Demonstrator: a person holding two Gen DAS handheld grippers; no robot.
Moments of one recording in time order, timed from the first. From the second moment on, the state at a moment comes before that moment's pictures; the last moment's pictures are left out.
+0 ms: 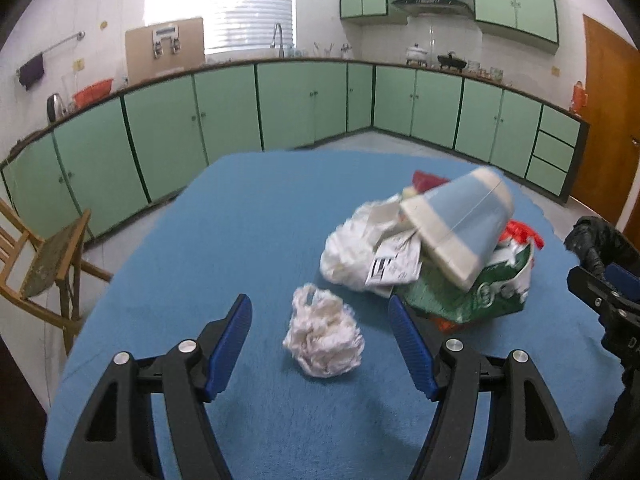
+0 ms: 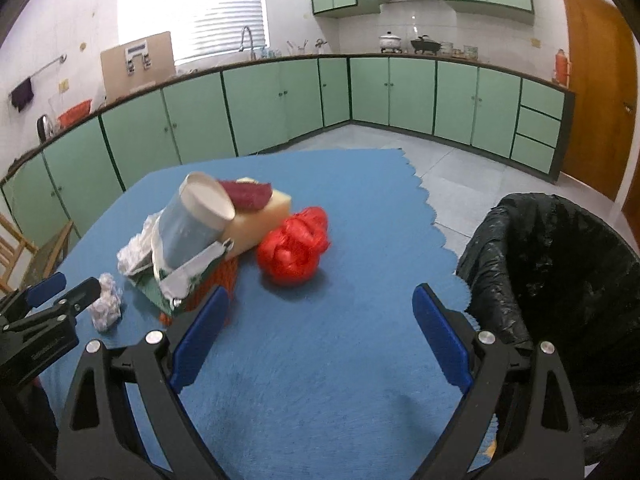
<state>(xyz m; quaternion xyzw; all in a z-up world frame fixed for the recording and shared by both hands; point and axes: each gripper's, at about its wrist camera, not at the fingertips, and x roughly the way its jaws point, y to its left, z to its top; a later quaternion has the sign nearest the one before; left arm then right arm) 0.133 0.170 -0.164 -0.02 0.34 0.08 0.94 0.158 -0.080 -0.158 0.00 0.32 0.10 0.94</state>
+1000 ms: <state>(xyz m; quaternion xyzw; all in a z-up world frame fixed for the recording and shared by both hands) 0.148 0.204 -0.138 -0.06 0.33 0.08 0.94 0.178 -0.013 -0.128 -0.05 0.29 0.18 0.94</state>
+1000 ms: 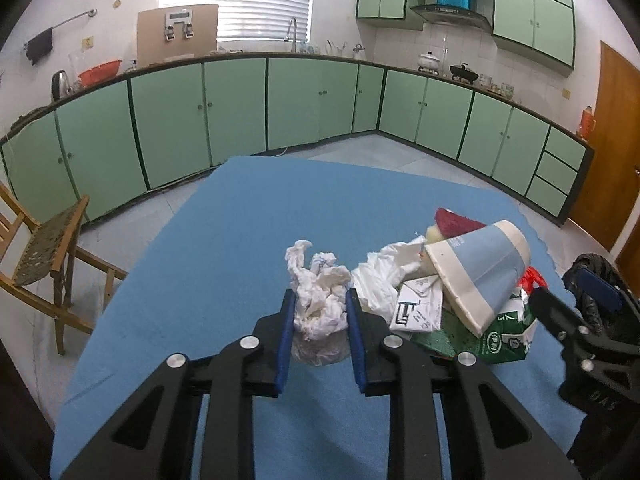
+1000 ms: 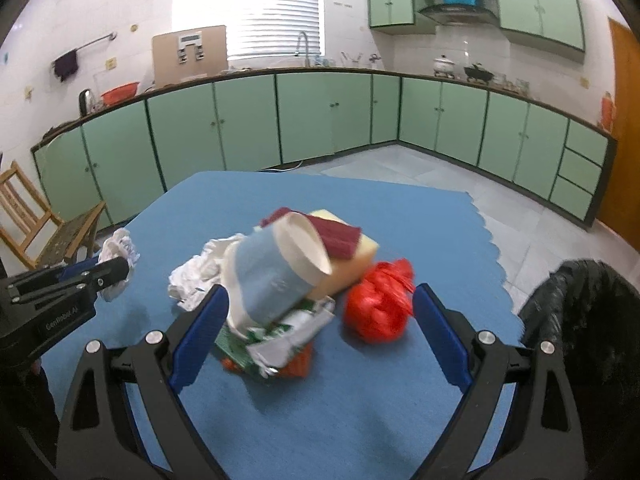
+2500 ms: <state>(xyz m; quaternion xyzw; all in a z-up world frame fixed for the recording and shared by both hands) 0.157 0.218 -0.136 -0.08 0.33 0.09 0.94 0.211 0.002 -0.134 -0.06 0.33 0.21 0.92</state>
